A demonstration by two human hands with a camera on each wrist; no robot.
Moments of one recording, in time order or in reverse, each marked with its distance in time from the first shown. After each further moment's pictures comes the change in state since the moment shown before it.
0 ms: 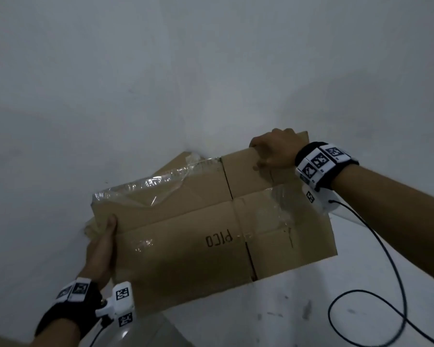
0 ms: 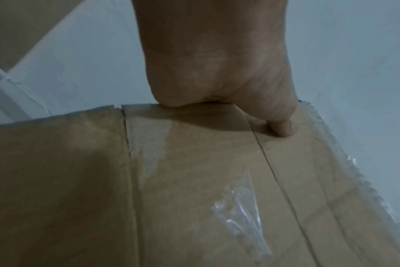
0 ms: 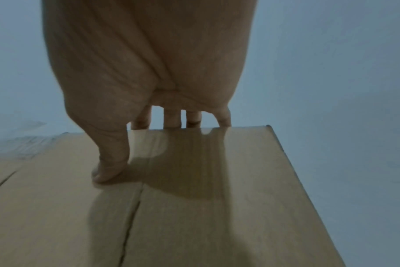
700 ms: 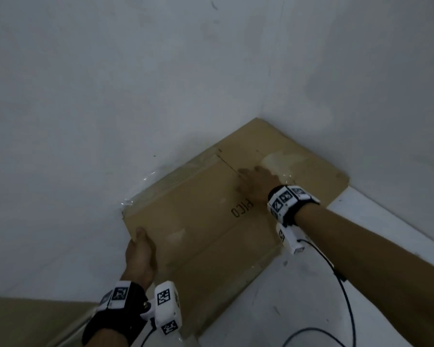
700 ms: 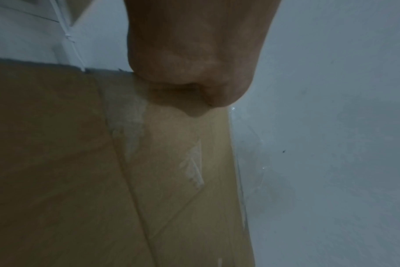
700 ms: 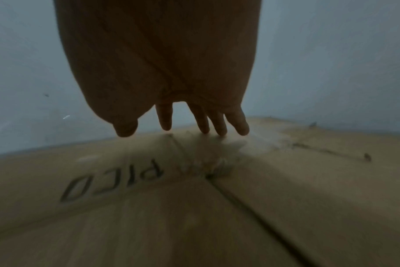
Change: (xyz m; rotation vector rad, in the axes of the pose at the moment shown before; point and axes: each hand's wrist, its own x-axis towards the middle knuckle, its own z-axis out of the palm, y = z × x) left_hand 0.198 -0.089 -0.039 -0.052 0.339 -0.399; right_hand 0.276 -0.176 0.247 0.265 -0.412 0.015
